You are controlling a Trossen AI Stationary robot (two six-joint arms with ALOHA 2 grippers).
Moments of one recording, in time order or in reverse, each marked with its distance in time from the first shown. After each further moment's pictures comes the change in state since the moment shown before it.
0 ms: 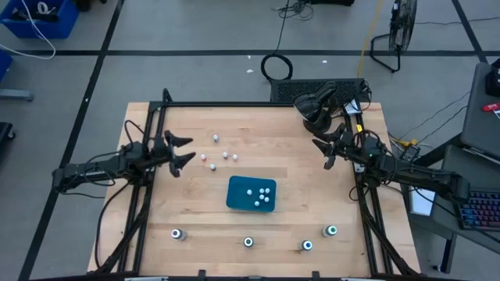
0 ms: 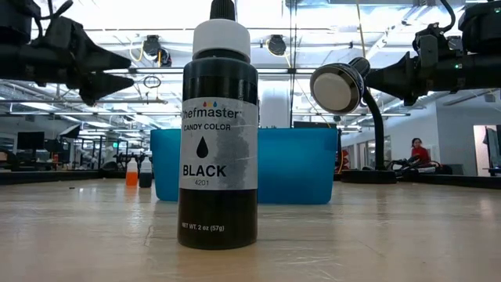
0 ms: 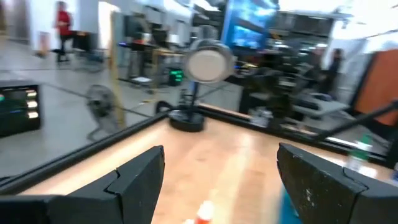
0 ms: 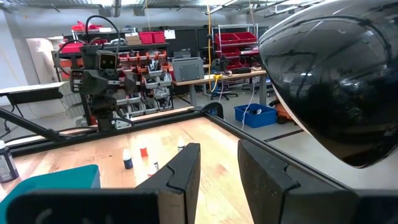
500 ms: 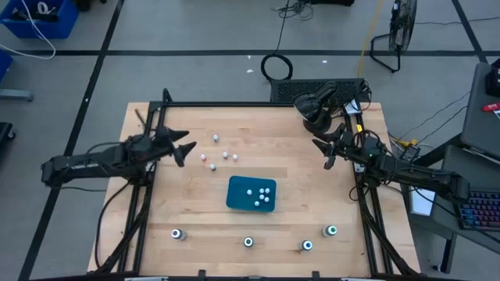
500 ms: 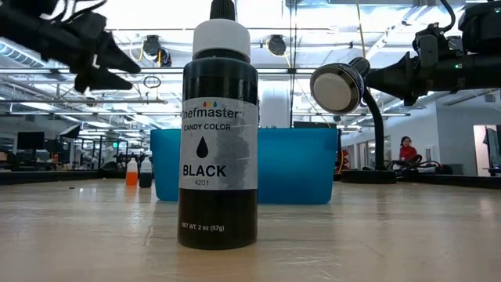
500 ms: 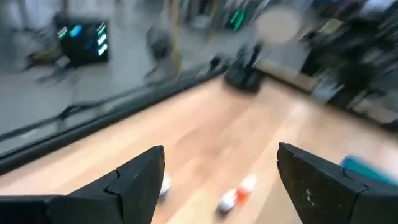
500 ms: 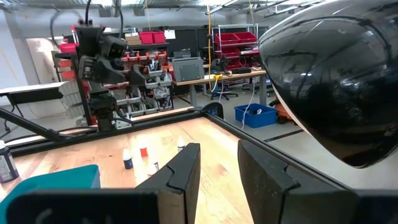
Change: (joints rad) left arm 0.001 0.303 0.310 -0.347 -0.212 -0.160; right arm 0.000 0.000 0.000 0.000 0.000 0.000
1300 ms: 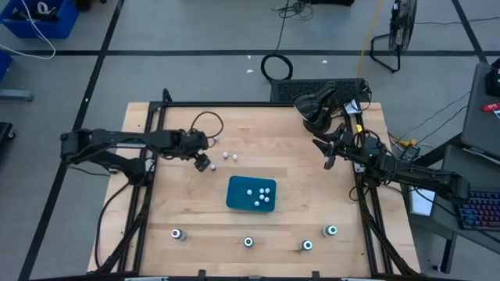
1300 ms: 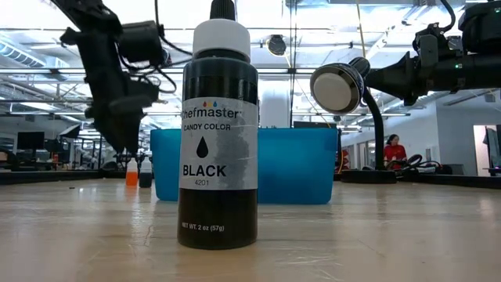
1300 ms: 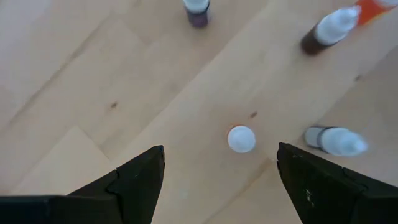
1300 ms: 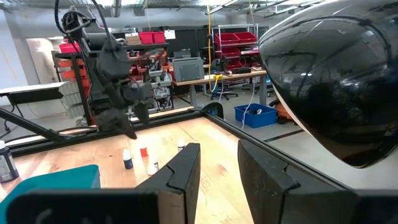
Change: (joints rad) left arm 0.070 0.863 0.360 -0.469 0.127 -0.172; right arm 0.000 0.000 0.000 0.000 0.000 0.000
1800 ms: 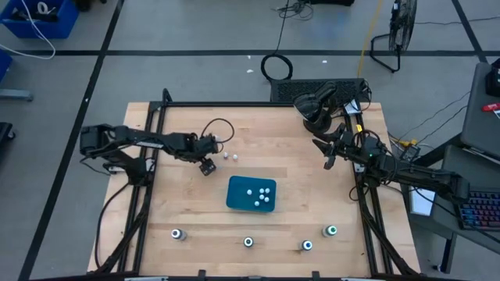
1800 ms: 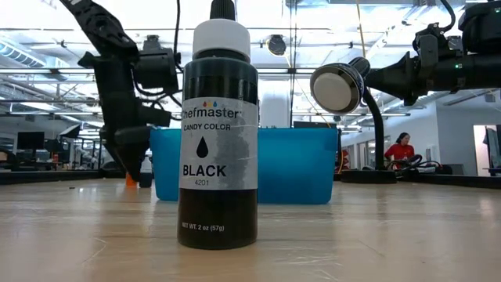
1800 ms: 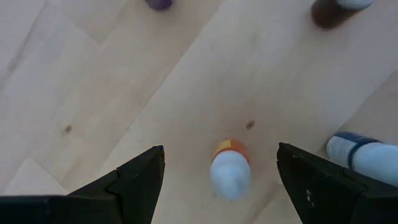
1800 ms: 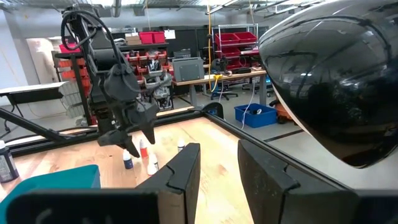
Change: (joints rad) left arm 0.004 0.217 0.000 0.127 0.019 0.106; right arm 0.000 0.000 0.000 0.000 0.000 0.000
